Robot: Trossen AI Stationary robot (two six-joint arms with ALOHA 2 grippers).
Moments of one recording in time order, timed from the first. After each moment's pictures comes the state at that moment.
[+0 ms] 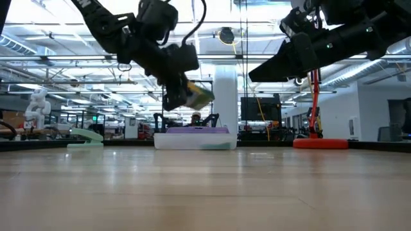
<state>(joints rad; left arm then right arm) 0.14 1.71 0.85 0.51 -0.83 0.95 0.09 1.28 0.38 0.60 0.37 -0.05</state>
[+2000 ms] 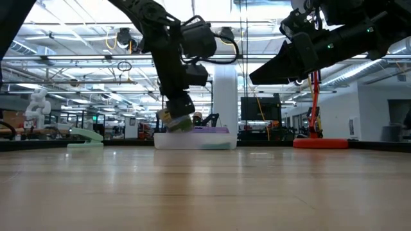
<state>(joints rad) 0.17 1.91 1.30 -0.53 -0.86 0.10 0.09 1.28 0.38 0.58 0.37 -0.01</state>
